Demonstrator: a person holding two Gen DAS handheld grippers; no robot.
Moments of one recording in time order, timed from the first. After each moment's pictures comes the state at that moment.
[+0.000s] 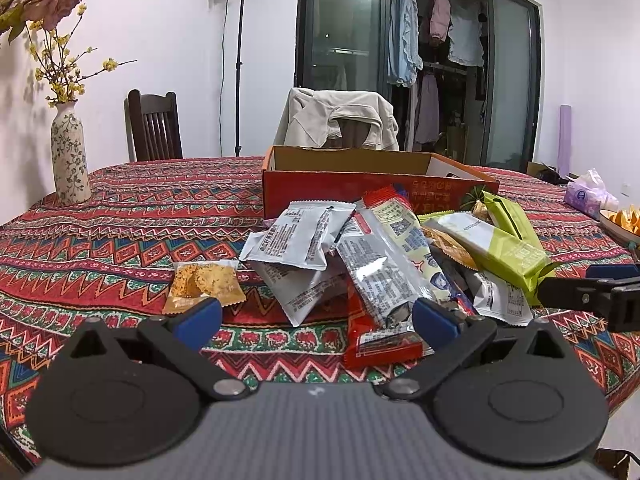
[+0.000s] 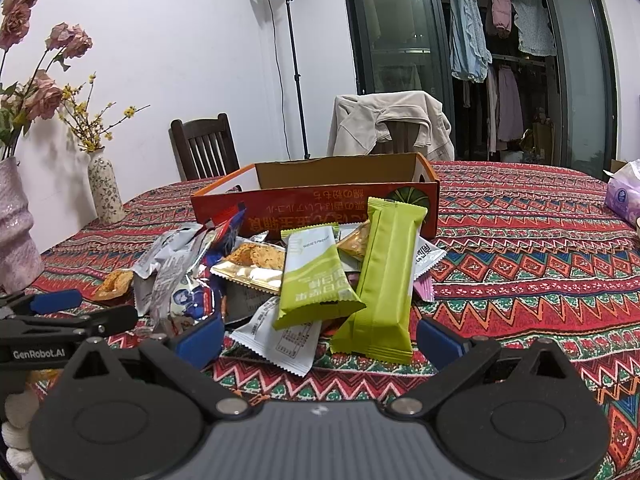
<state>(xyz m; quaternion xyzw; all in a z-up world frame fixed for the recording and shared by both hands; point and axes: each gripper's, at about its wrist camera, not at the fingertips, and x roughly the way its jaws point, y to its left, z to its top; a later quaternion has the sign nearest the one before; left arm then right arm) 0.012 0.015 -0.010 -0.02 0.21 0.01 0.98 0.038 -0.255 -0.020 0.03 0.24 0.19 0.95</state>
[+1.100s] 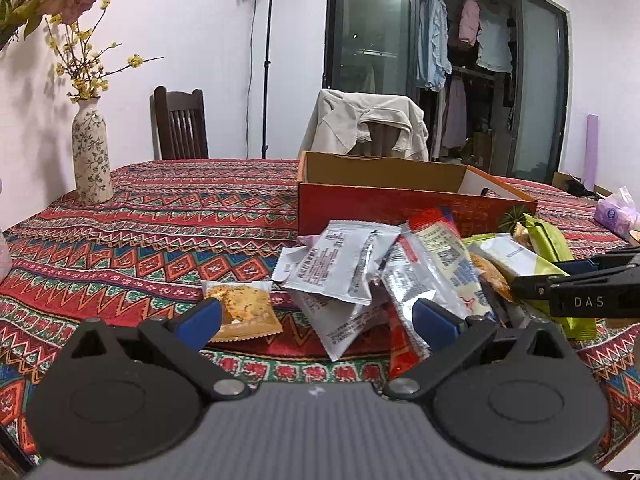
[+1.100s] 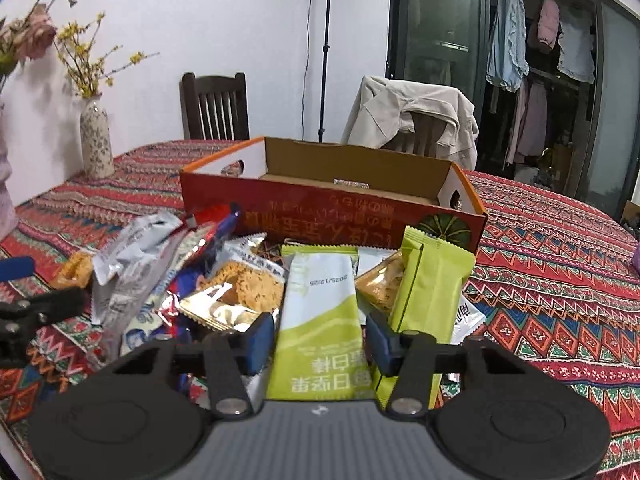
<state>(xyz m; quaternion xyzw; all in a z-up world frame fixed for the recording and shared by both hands) 0.034 0.034 0.000 -0.03 0.21 0.06 0.97 0.113 -0.209 -0.016 -0.07 0.27 0.20 0.94</state>
